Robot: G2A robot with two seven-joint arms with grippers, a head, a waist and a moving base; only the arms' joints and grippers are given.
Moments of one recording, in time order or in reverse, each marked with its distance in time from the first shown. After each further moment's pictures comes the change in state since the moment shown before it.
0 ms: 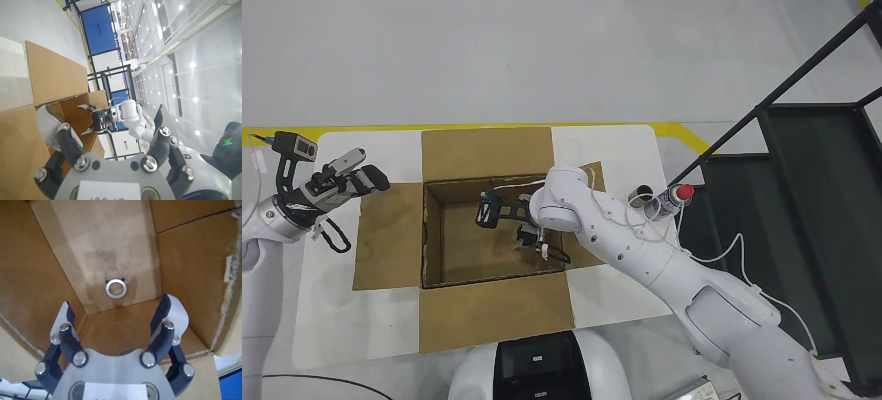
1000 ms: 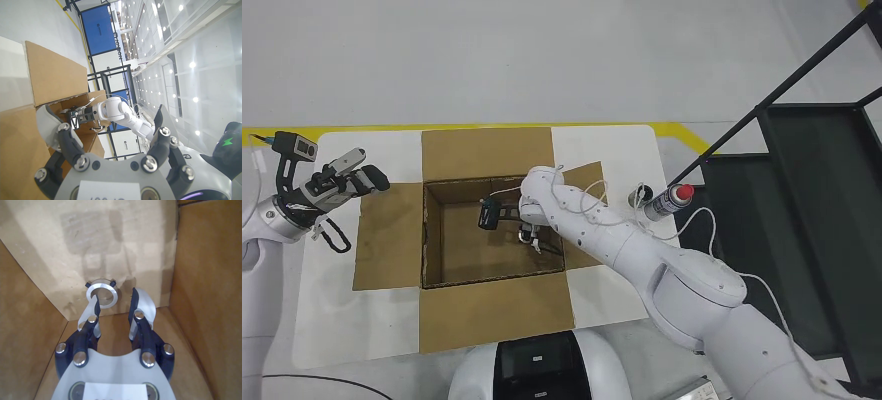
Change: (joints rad) left arm 0.000 0.000 0.000 0.000 0.000 0.000 0.000; right arm 0.162 -0.195 -0.208 0.512 -0.033 -0.031 -0.181
